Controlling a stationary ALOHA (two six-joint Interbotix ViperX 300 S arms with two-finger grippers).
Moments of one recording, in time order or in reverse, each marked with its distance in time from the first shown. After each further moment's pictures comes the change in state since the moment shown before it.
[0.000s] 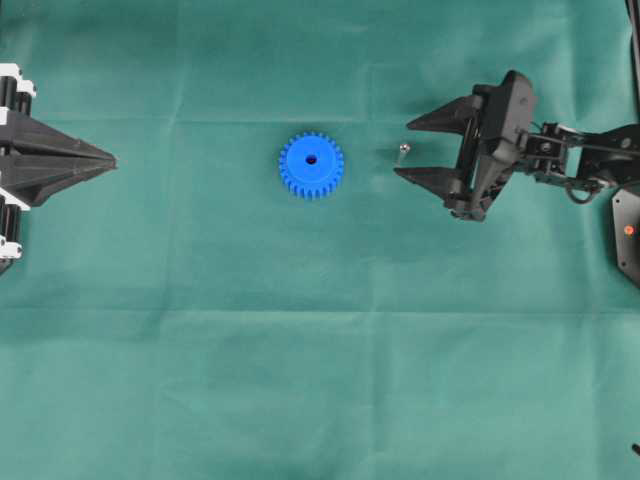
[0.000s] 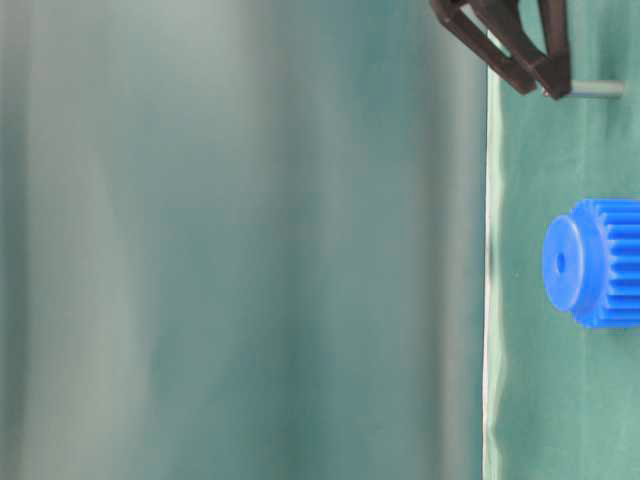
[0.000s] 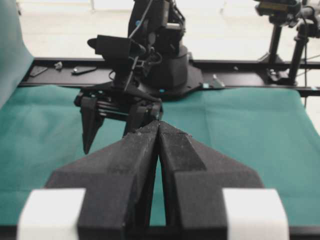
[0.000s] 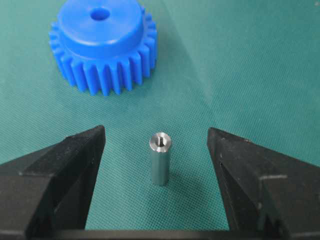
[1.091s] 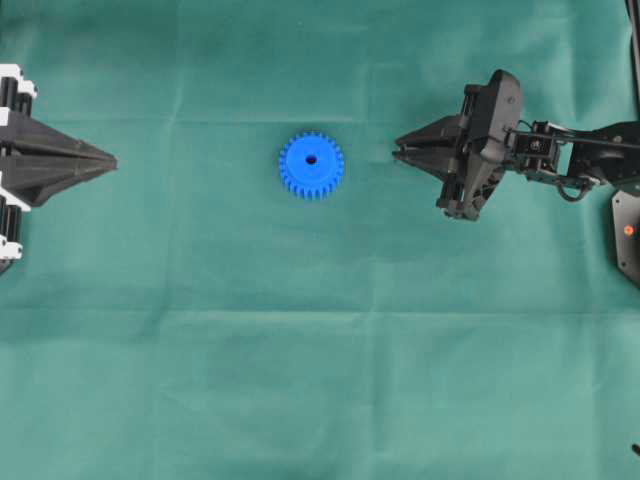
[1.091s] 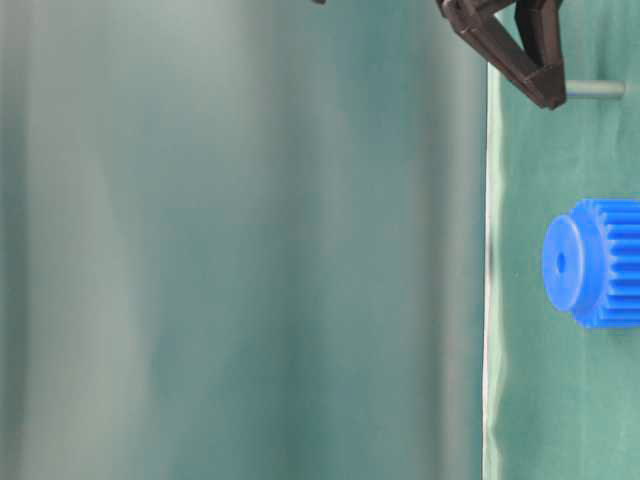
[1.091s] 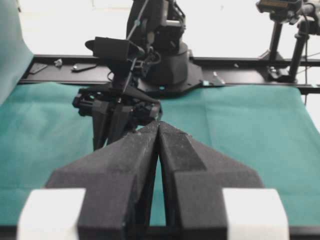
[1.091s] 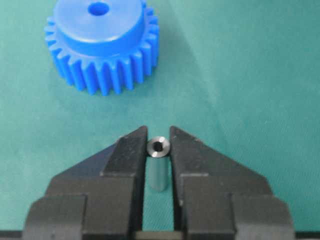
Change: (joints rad) left arm 0.002 0.000 0.000 0.000 0.006 -0.002; right arm -0.002 -0.028 -0.034 -0.008 0.089 0.000
